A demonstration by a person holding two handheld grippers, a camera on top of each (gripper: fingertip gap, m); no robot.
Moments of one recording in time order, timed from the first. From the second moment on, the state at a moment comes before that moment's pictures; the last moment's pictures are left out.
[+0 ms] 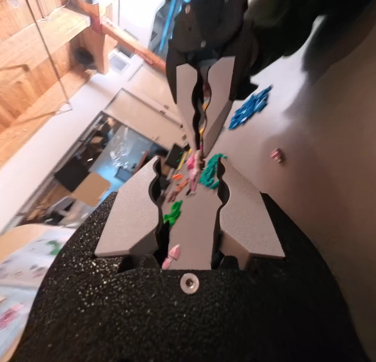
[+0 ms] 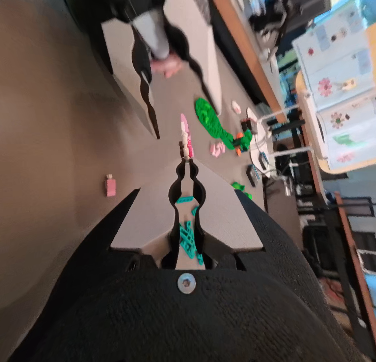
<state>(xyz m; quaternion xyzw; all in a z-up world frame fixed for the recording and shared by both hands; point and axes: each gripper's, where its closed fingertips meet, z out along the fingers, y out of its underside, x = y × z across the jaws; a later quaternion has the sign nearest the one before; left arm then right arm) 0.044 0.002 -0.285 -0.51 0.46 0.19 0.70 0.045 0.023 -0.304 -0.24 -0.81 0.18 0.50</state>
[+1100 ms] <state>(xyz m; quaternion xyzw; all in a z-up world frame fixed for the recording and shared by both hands) 0.062 -0.012 -0.283 -0.47 0.50 0.19 0.70 0.058 -0.015 -0.287 -0.16 -0.80 0.27 0.51</state>
